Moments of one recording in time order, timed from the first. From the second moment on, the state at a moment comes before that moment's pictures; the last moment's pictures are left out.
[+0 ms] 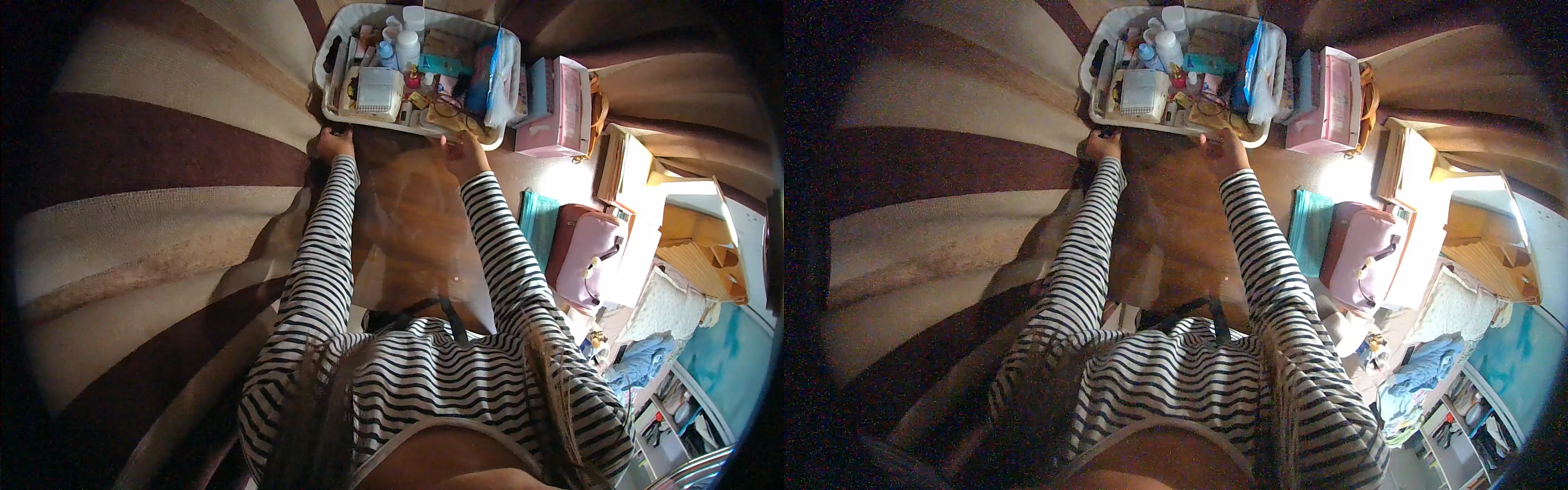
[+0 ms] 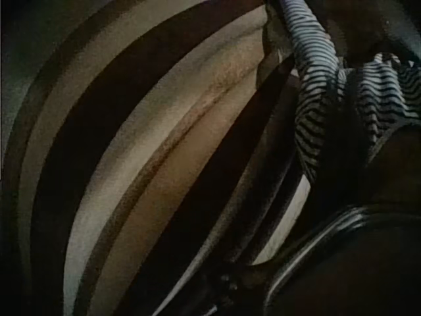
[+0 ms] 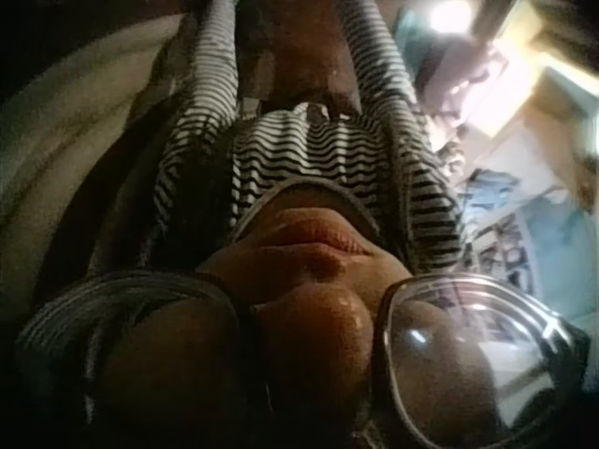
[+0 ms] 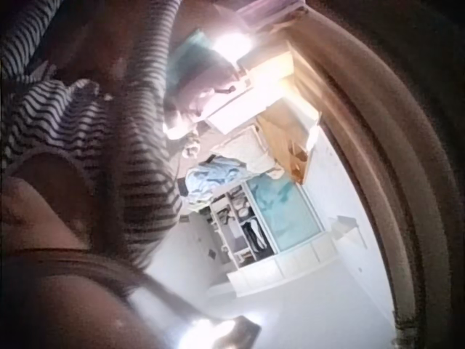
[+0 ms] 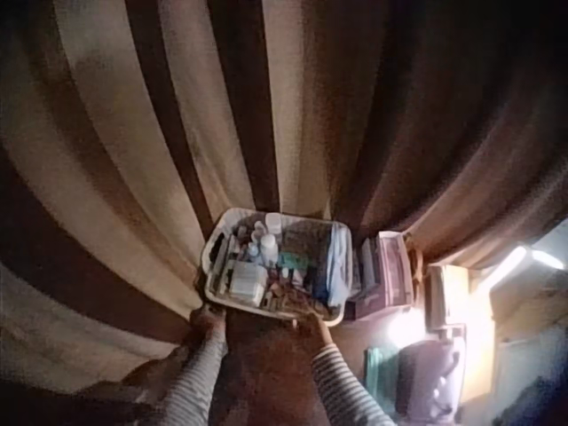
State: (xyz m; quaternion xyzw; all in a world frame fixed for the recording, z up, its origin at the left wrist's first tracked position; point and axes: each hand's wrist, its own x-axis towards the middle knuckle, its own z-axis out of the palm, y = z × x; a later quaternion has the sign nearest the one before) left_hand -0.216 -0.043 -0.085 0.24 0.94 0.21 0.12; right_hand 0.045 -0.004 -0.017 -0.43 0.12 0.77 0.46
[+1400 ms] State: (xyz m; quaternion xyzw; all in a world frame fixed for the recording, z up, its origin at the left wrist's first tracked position) left_hand 0.003 -0.171 -0.068 0.57 0.64 0.36 0.36; right_hand 0.137 -0.205 -0.081 -0.66 -0.37 0.50 0.42
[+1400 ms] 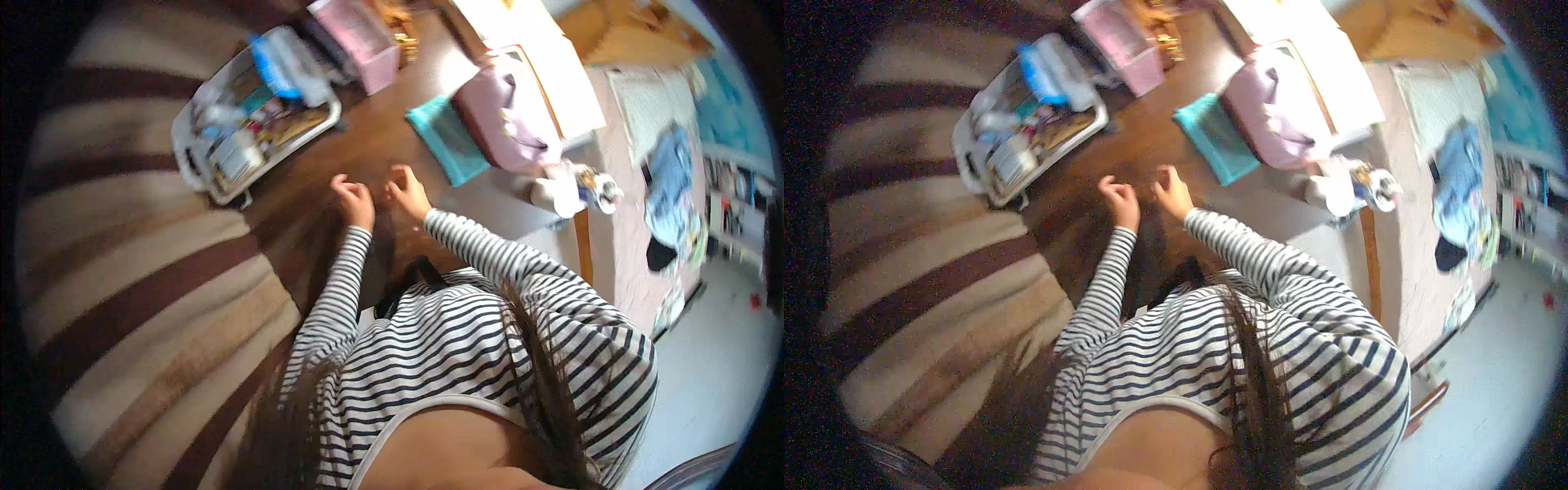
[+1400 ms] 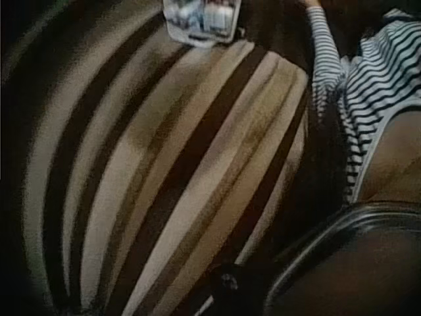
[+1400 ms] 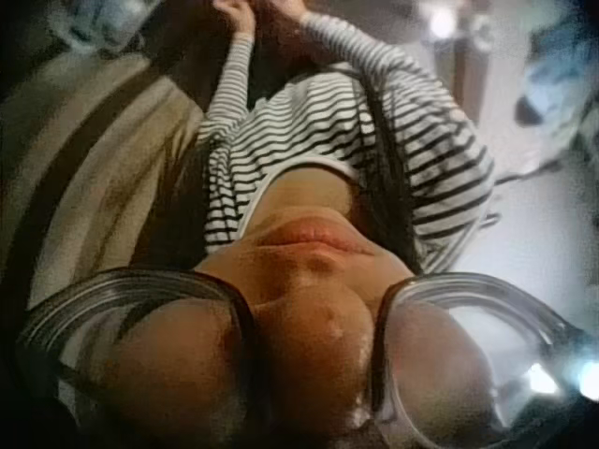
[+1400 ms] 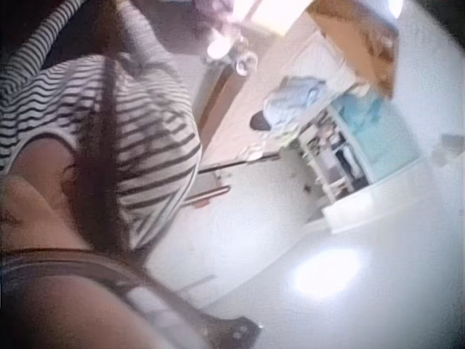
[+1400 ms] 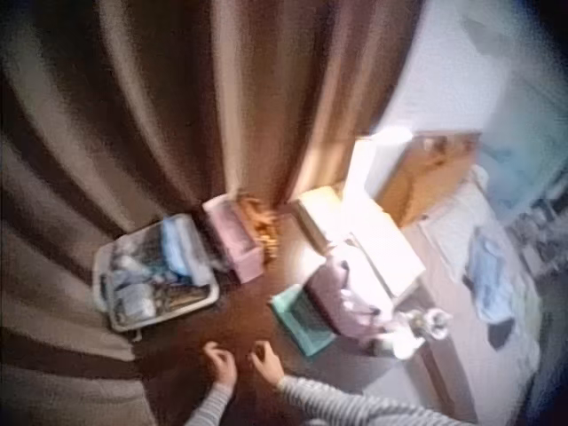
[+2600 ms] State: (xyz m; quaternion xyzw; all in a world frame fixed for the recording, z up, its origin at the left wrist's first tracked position) left_hand 0.257 -0.263 0.103 0.25 0.35 0.33 0.84; right_hand 0.374 -0.435 0.070 -0.34 0.03 0.57 0.75
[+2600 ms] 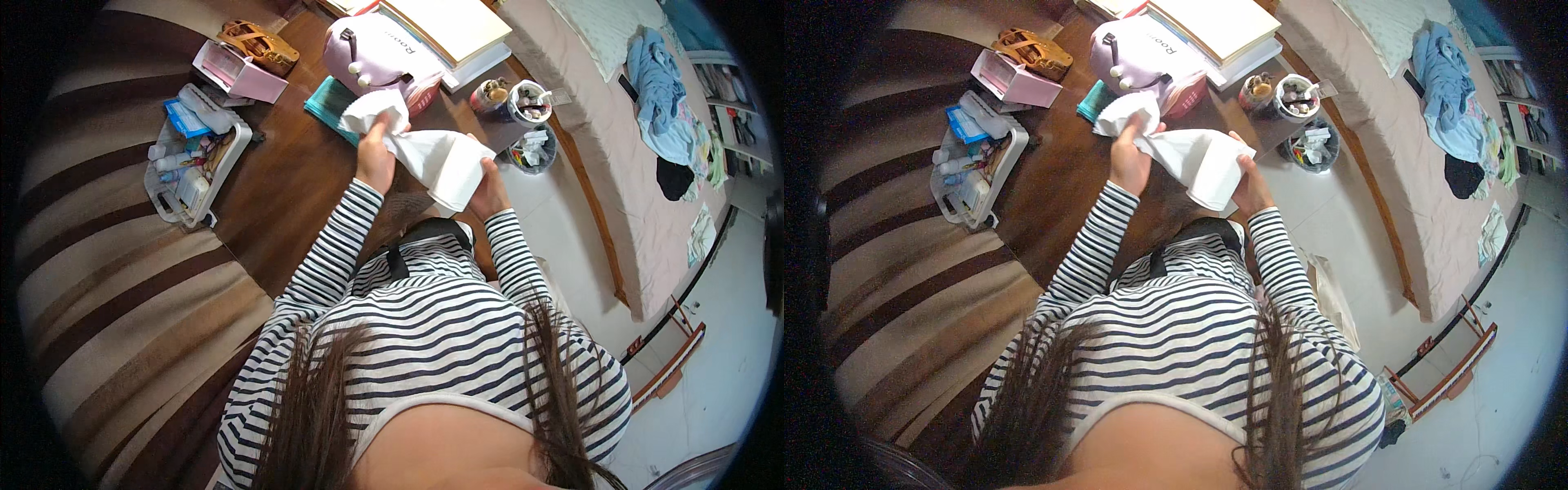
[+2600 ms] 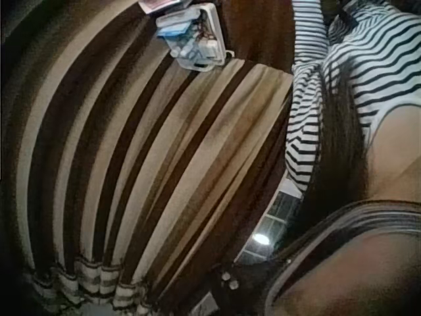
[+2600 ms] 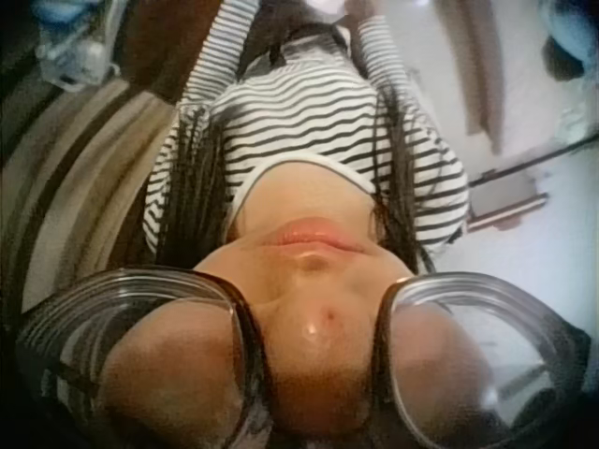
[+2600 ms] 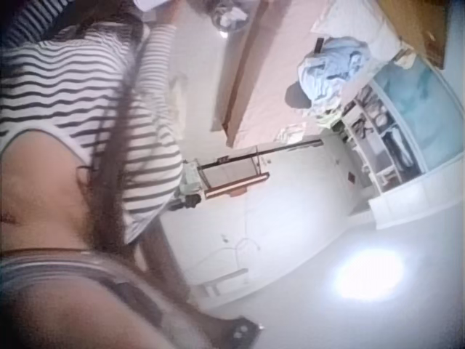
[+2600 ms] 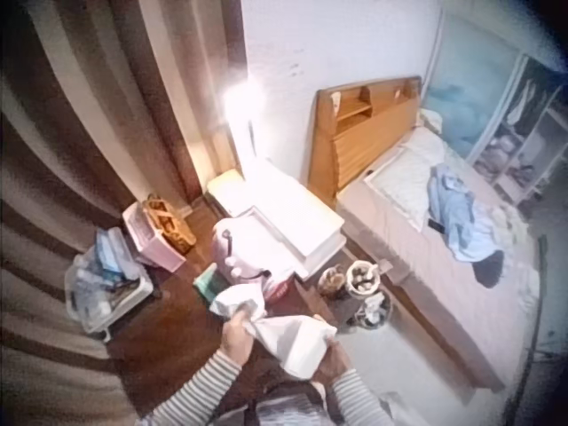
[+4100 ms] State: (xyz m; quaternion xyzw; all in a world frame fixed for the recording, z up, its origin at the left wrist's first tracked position) left_hand 0.068 -0.261 0.120 0.15 0.33 0.48 0.80; right_hand 0.261 -0.287 0.115 -0.33 -0.23 0.75 0.51
